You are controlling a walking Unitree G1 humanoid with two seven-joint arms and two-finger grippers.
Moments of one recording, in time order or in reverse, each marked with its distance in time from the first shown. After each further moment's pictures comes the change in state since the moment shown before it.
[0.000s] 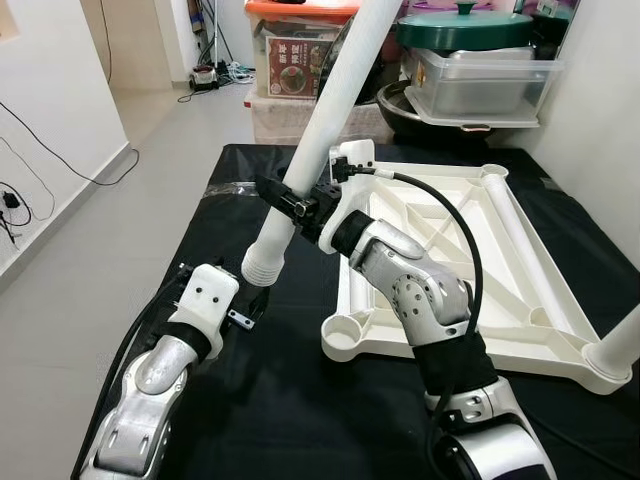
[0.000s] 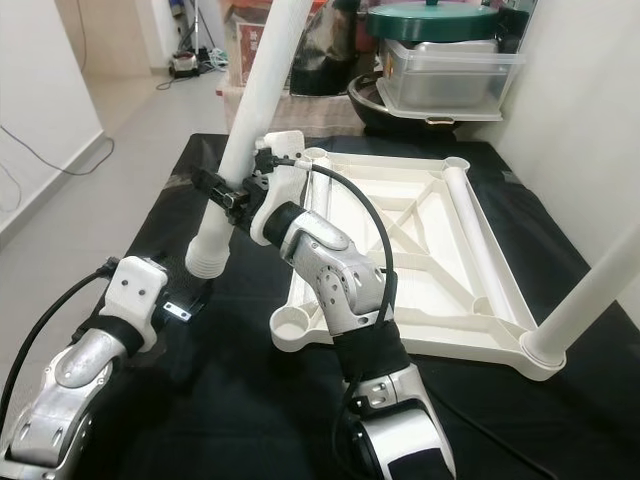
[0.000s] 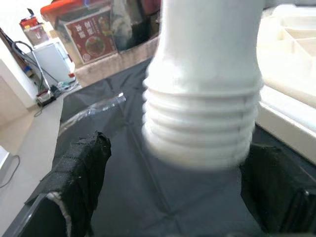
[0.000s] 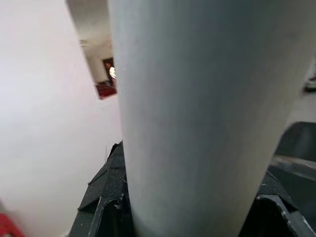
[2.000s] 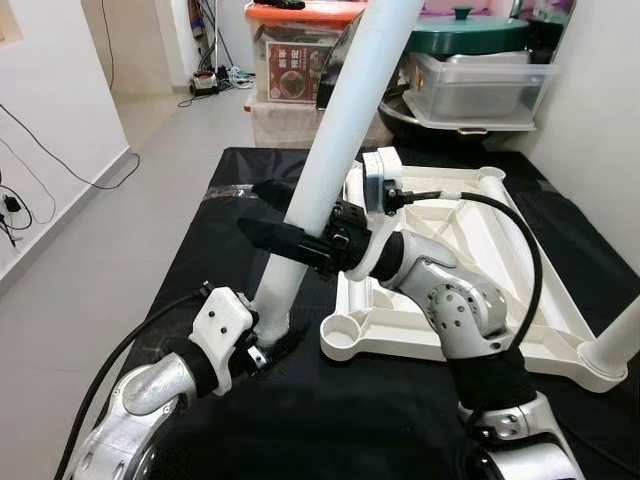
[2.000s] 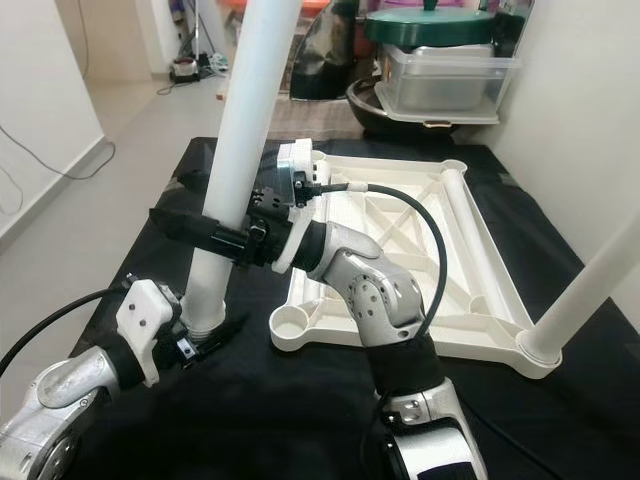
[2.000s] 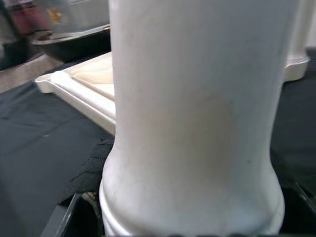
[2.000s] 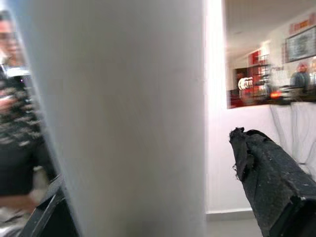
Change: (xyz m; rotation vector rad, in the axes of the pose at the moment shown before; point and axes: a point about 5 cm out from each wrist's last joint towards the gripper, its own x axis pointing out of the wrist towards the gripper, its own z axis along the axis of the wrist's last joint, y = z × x) left arm -0.039 -0.039 0.023 -0.132 -0.058 -0.587; right arm -0.042 0.019 0.014 0.045 -0.013 0.652
